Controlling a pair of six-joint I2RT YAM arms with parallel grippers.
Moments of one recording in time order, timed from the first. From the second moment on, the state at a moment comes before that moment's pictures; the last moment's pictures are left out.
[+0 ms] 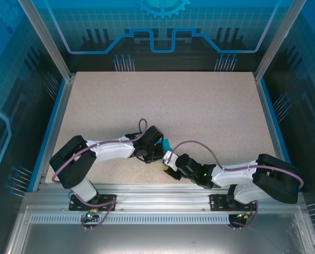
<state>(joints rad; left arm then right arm) -0.80 1.63 0.86 -0.32 0.20 -1.14 1.11 1.33 0.34 0.31 0.23 -0.04</state>
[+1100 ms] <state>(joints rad) -0.79 1.61 0.86 -0.32 0.21 -1.14 1.10 1.40 0.32 0.46 0.28 -0.08</state>
